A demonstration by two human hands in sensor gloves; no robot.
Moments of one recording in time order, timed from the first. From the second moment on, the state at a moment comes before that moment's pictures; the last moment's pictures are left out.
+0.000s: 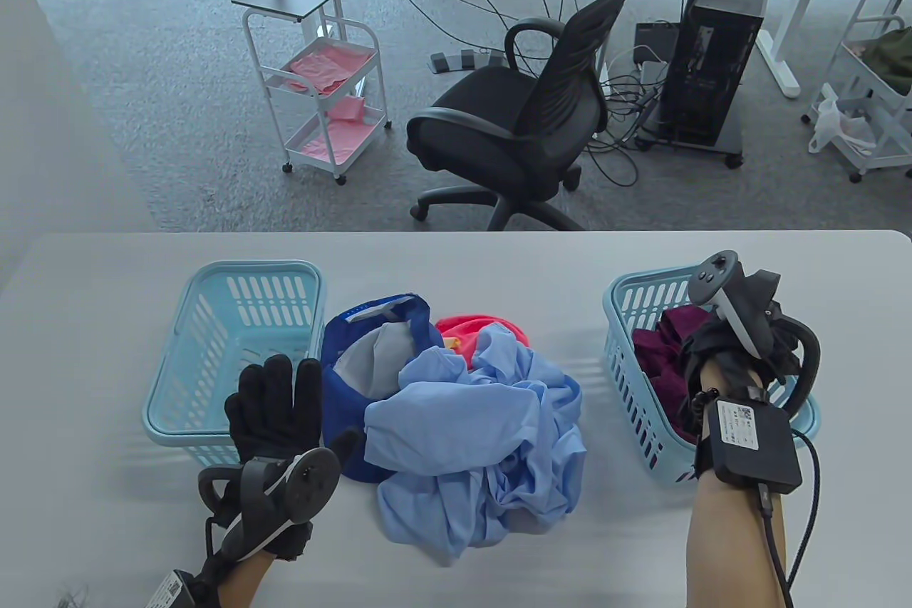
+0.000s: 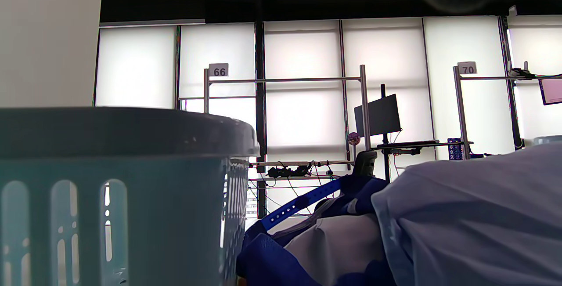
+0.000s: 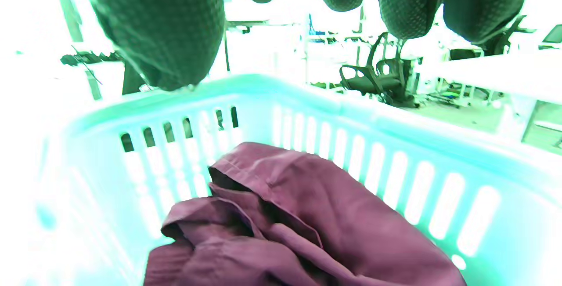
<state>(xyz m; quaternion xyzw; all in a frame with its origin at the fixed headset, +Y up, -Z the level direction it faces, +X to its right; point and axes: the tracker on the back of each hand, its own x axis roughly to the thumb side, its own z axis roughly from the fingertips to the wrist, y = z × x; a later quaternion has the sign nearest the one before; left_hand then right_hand) -0.213 -0.634 -0.281 0.17 -0.06 -0.01 0.98 0.262 -0.568 -0.414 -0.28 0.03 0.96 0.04</state>
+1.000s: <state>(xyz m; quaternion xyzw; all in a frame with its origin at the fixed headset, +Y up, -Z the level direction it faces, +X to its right) -0.214 -0.635 -0.279 0.17 -0.07 0.01 0.98 -0.013 -0.673 -0.396 -0.09 0.10 0.98 0.12</state>
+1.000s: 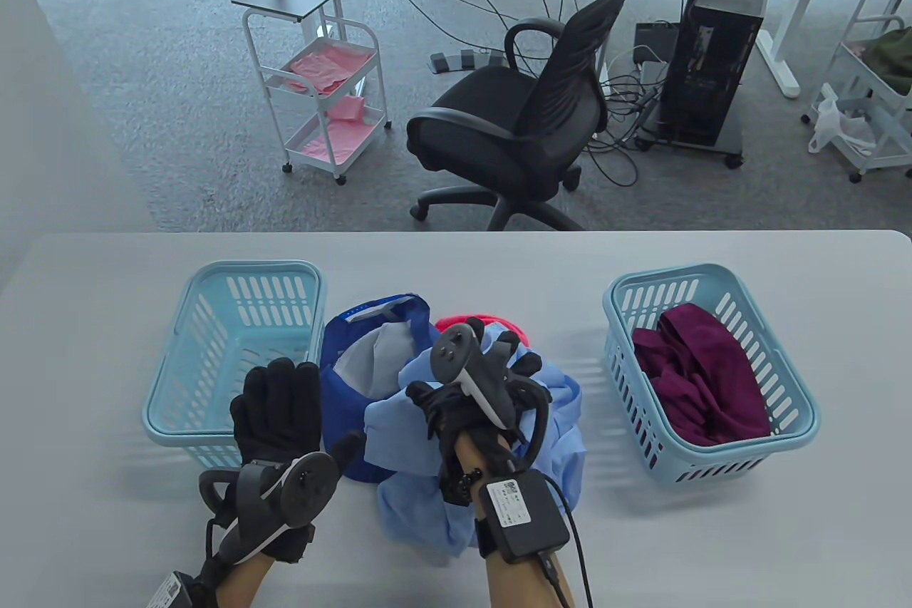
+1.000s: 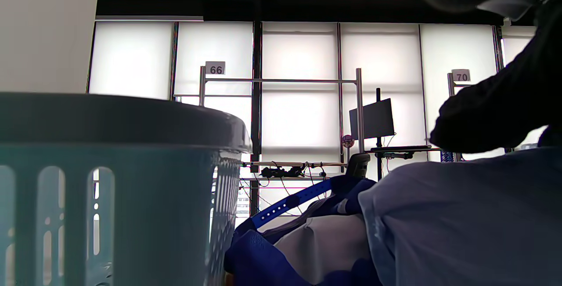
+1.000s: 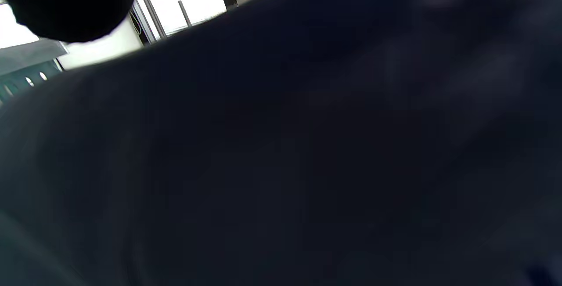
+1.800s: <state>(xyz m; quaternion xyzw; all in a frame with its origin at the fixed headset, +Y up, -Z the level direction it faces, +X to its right) -0.214 -0.639 -0.282 0.16 -0.06 0.00 0.99 0.038 -0.764 -0.375 -0.12 0.18 0.97 0.10</state>
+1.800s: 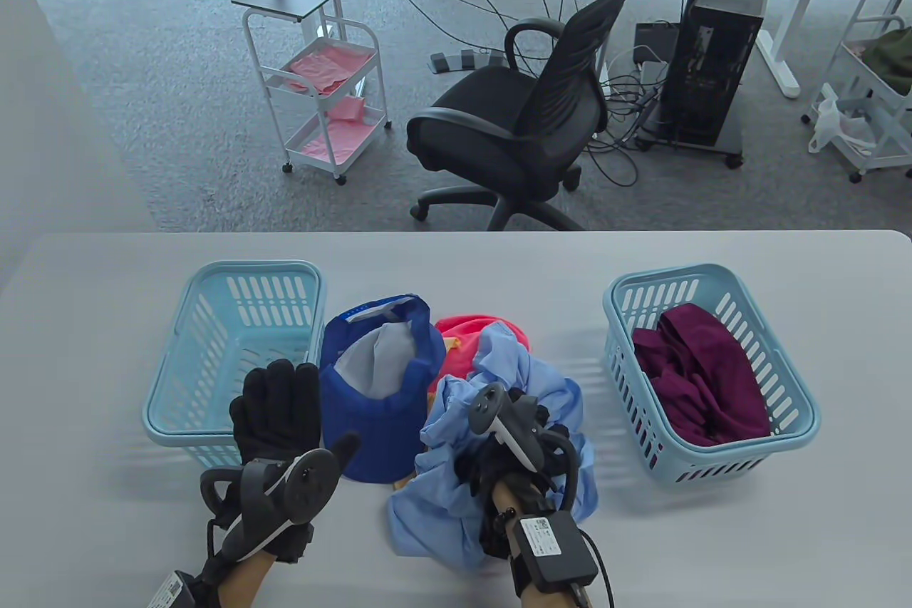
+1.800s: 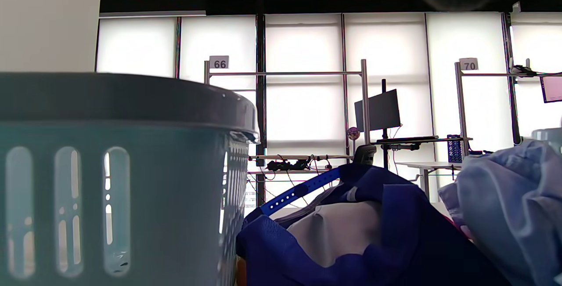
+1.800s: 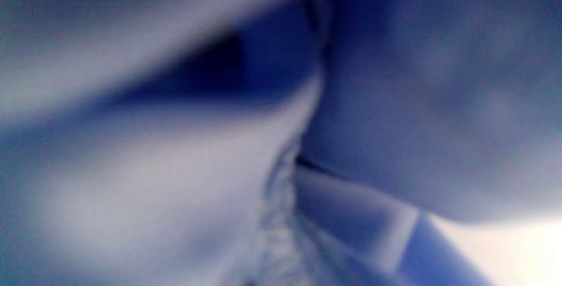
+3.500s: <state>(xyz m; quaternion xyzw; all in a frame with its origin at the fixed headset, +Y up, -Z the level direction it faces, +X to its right) -0.212 -0.642 -0.282 0.16 -0.06 0.00 0.98 0.081 -0.561 -0.349 -0.11 -0.25 0.94 0.20</state>
